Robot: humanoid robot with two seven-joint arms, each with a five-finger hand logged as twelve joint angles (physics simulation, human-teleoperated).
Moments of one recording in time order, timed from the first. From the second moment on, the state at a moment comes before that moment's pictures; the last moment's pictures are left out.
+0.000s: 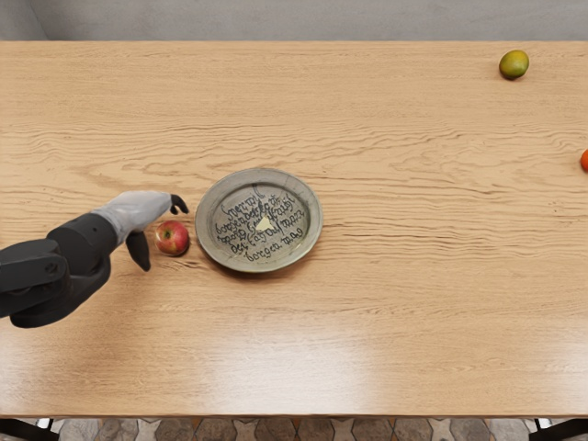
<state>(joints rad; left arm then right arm) -1.04 0.71 0.01 -1.62 1.35 0.15 0.61 -0.11 0.00 -0.06 0.18 0.07 0.02 -0.18</state>
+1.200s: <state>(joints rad) -0.98 0.69 0.01 -1.65 1.43 0.26 0.61 -0.11 0.00 -0.06 0.17 0.08 0.02 -0.18</state>
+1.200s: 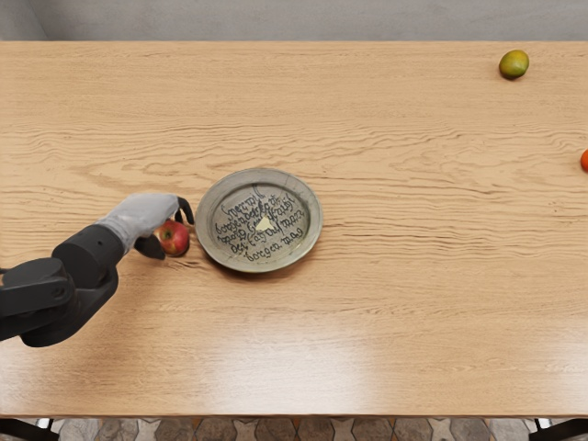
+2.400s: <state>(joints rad) -1.10 0.73 0.00 -1.65 1.39 0.26 0.61 -0.11 0.00 -0.06 0.17 0.07 0.02 -0.18</state>
